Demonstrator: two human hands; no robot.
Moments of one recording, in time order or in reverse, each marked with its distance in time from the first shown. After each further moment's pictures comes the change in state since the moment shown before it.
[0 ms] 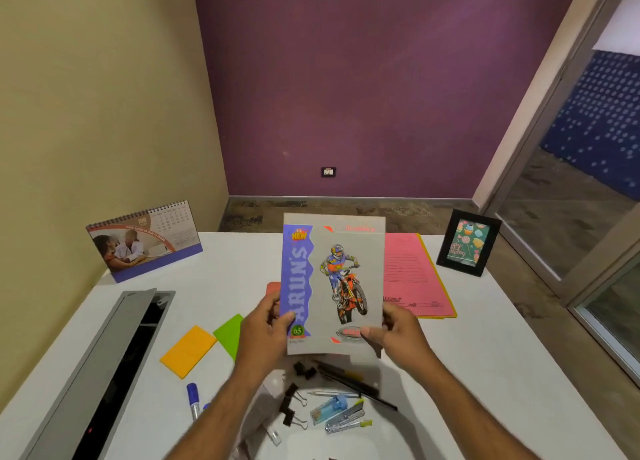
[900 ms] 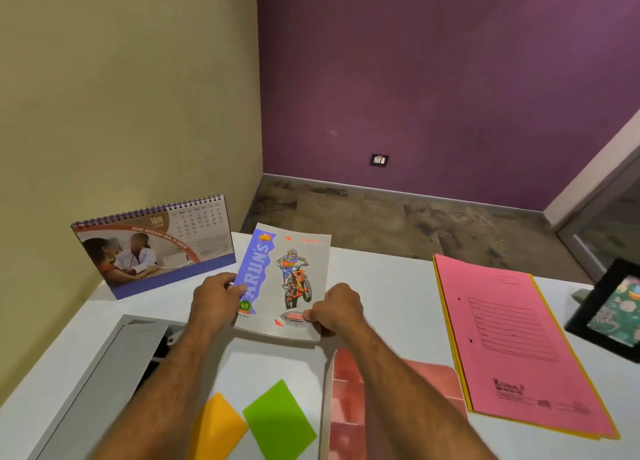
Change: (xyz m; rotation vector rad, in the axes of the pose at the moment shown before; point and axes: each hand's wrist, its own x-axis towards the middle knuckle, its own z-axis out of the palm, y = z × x) left_hand 0.284 -0.200 -0.106 0.289 0.093 -0.453; right_hand 0.293 -0.022 0.260 -0.411 -0.161 0.341
